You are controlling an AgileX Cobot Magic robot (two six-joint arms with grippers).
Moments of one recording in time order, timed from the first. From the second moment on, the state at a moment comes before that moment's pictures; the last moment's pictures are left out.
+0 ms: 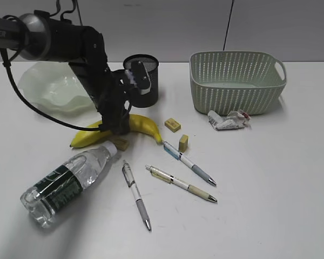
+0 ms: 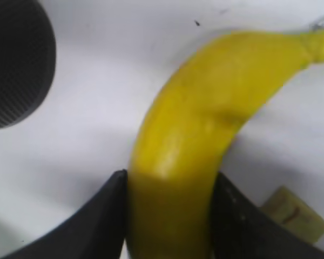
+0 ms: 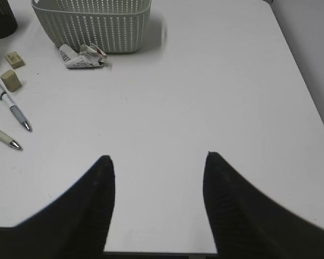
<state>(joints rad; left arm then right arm) -0.46 2.26 -1.65 -0.14 0.76 0.94 0.01 -0.01 -0.51 0.05 1.04 -0.07</state>
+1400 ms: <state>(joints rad) -0.13 2.14 -1.75 -0.18 0.63 0.75 0.01 -0.01 -0.51 0.05 1.04 -0.07</state>
